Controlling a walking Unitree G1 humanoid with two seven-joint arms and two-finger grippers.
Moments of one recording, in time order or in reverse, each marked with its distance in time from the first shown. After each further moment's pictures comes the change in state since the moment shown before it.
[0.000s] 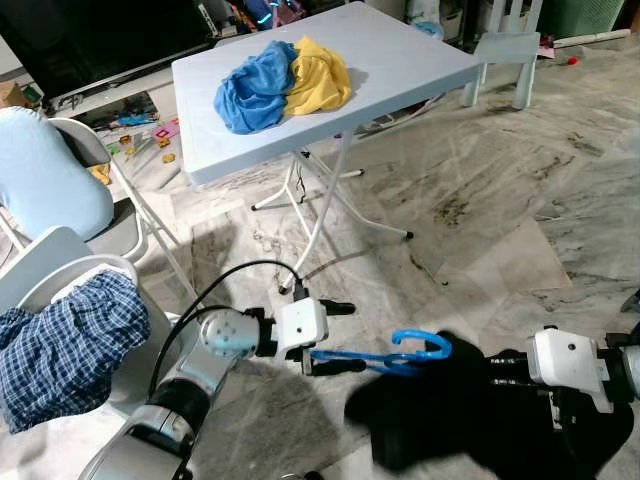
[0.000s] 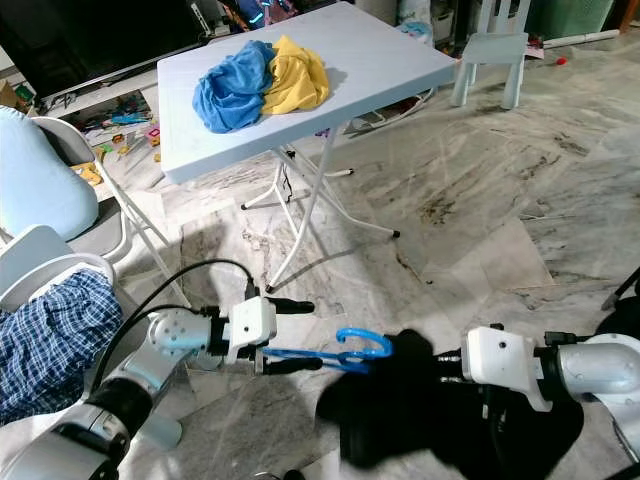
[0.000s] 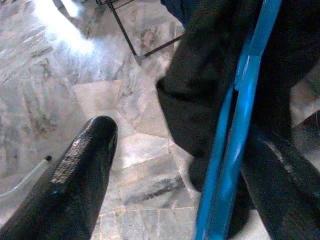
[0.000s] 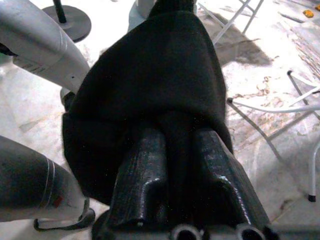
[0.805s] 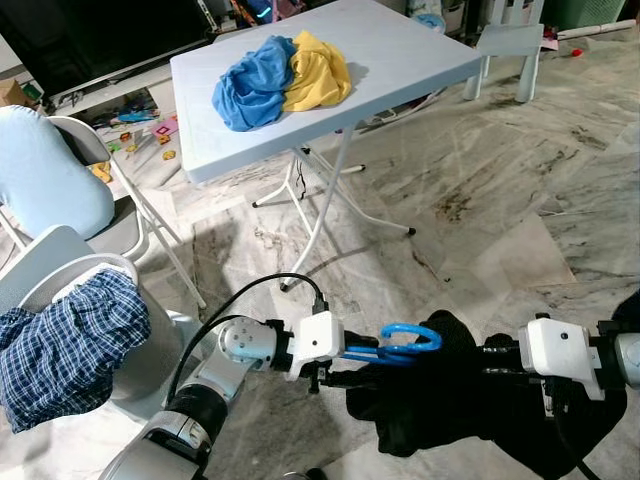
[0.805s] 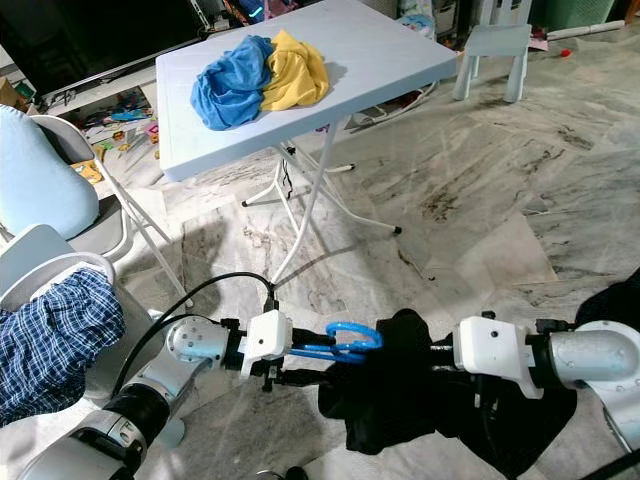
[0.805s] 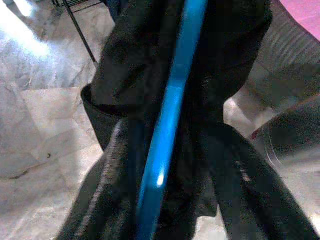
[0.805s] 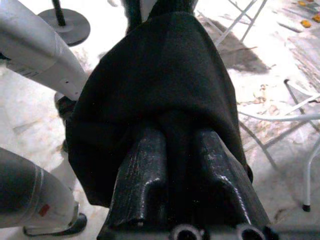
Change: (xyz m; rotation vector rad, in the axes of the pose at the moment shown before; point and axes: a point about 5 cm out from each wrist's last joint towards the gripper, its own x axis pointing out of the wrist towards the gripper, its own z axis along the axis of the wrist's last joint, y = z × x) left arm 0.019 -0.019 0.002 -0.078 -0.054 -0.153; right arm 0.004 -0.009 0.008 -0.036 -0.013 0.005
